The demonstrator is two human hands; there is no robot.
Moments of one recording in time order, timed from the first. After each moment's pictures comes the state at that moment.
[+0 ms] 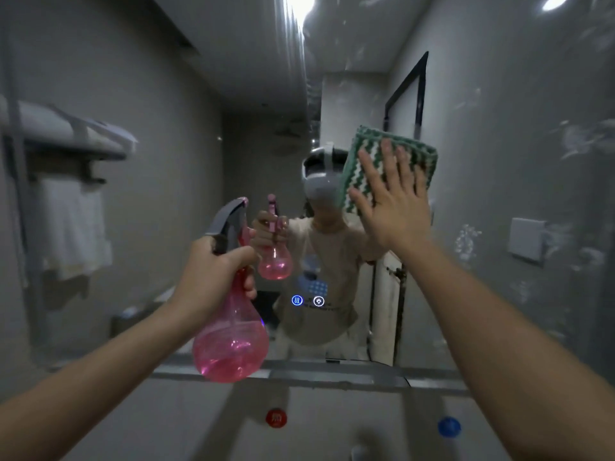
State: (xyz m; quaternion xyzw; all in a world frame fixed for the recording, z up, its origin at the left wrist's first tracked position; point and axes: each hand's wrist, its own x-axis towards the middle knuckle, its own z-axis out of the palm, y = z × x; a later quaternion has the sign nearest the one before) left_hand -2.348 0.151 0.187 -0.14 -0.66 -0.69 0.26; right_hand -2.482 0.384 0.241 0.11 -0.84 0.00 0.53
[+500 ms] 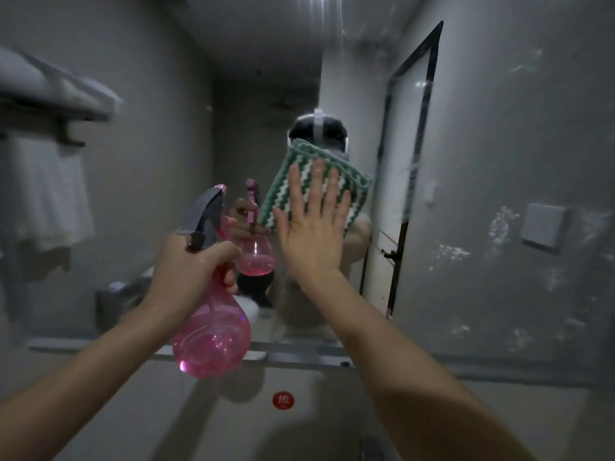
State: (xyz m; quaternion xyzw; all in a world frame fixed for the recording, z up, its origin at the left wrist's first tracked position) left_hand -2.373 0.096 0.152 -0.14 -0.66 -0.68 0.29; right_hand -2.495 0.227 0.152 0.10 -0.79 0.04 0.61
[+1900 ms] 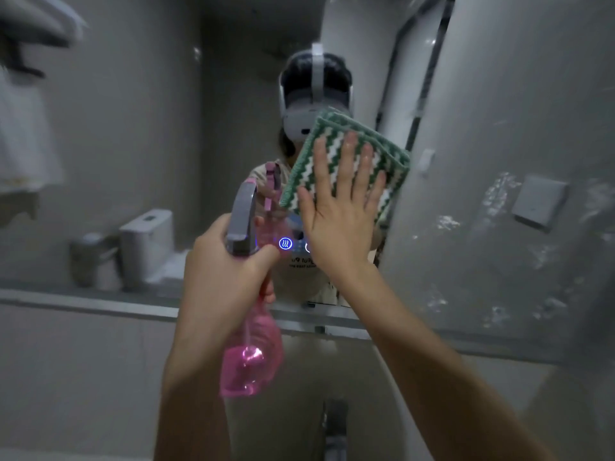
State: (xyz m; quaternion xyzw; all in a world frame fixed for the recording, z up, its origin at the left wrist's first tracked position) left_hand -2.366 0.186 0.116 -0.07 -0.66 -0.68 0.31; right_hand -2.495 0.301 0.128 0.10 -0.77 0.01 0.64
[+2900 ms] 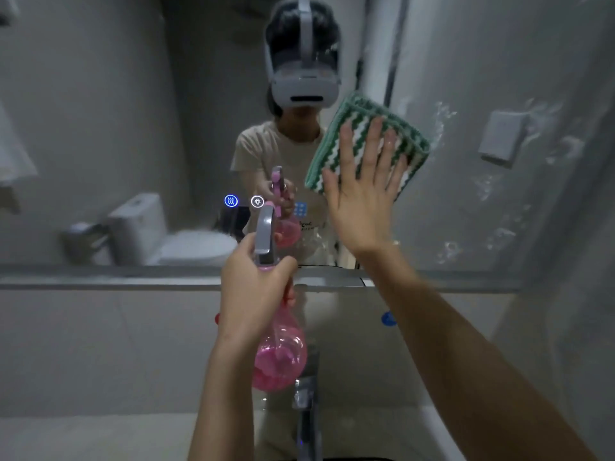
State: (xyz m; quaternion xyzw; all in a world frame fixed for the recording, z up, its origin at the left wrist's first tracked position) left_hand -2.357 0.276 0.064 -0.04 -0.68 -0.70 0.20; right_hand -2.486 0.408 0.093 0.06 -0.81 0.07 0.57
